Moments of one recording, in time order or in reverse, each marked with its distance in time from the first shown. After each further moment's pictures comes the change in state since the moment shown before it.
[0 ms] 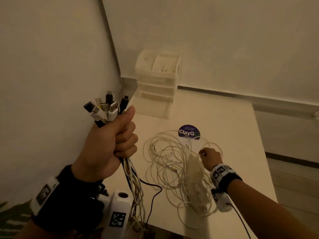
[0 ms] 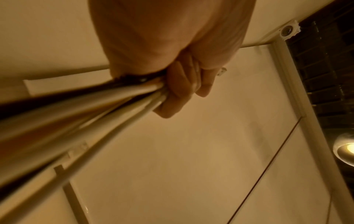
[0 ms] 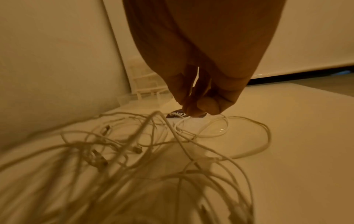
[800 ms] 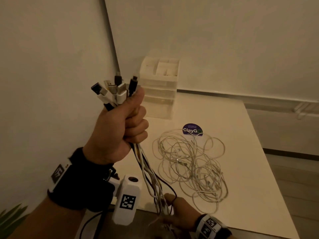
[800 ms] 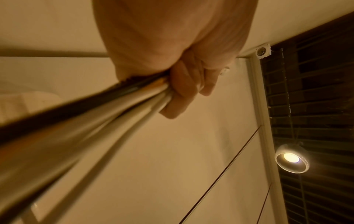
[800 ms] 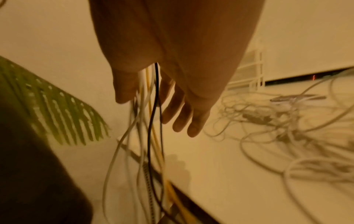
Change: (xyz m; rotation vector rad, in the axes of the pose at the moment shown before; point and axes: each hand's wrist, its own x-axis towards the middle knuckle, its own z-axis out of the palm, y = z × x) left_hand -0.041 0.049 -0.032 -0.013 -0.207 0.062; right_hand -0.223 -0.092 0.103 0.161 -0.568 -0.383
